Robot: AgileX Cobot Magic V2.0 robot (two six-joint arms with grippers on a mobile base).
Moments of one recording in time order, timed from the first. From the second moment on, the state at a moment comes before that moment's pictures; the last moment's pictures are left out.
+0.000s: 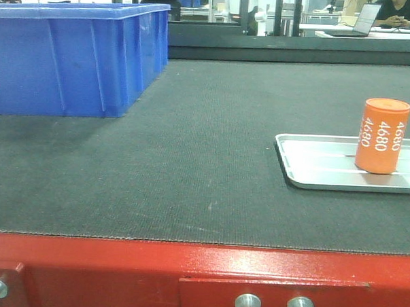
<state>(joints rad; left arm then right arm) -0.08 -0.01 0.03 -0.07 0.06 0.03 0.10 0.29 -0.45 -0.10 0.62 0.21</state>
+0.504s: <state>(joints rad) -0.08 -0.01 0.03 -0.07 0.06 0.03 0.10 0.21 -0.45 -0.10 0.66 0.22</state>
